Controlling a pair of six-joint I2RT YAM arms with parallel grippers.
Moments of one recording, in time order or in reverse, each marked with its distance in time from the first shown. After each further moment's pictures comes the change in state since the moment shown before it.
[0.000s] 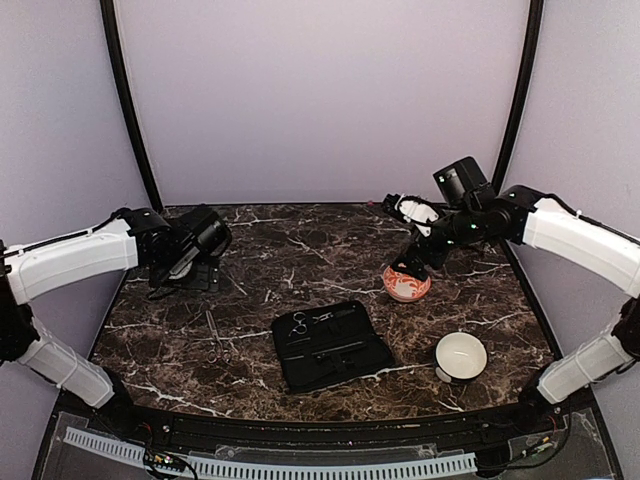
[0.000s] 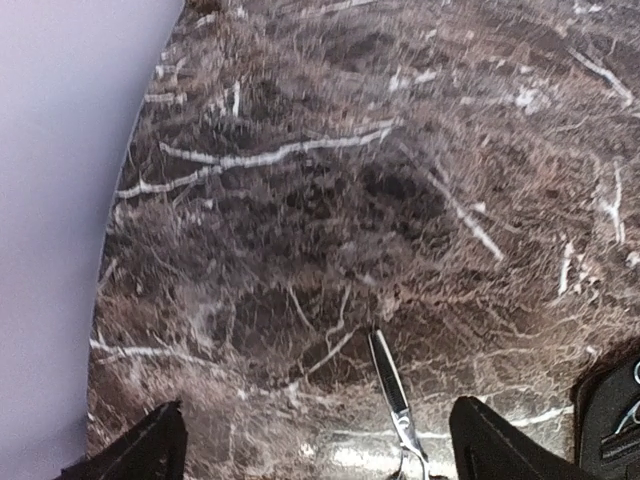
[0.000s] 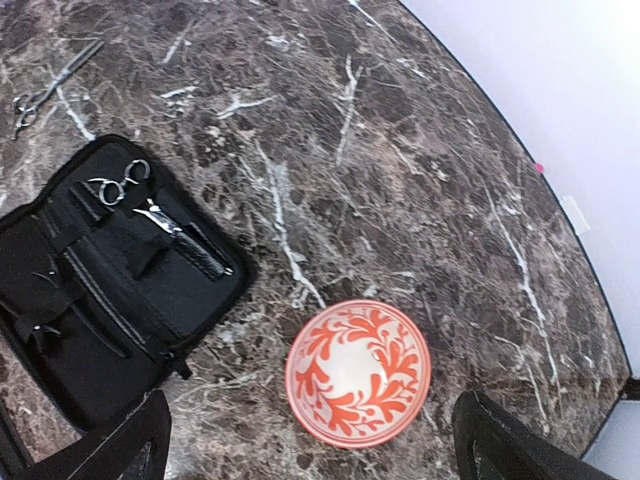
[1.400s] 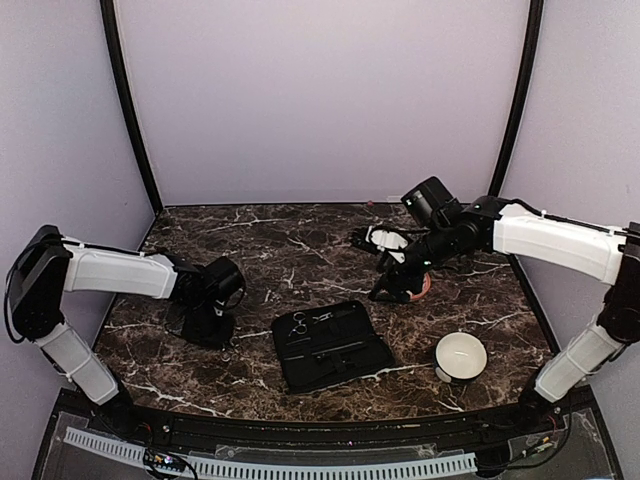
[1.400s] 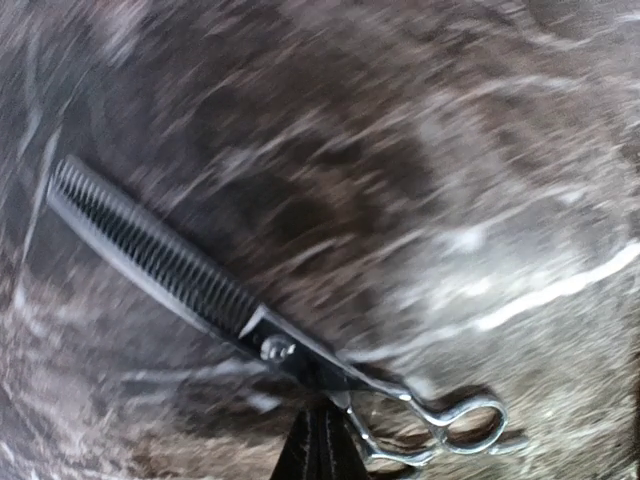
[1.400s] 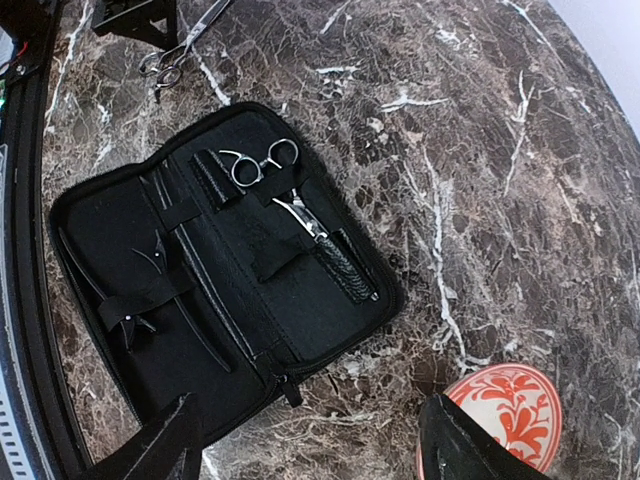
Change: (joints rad) left arm 0.018 0.198 -0.282 0.232 0.552 0.050; right arm 0.091 0.120 -0.009 -0.006 -0.239 -0.053
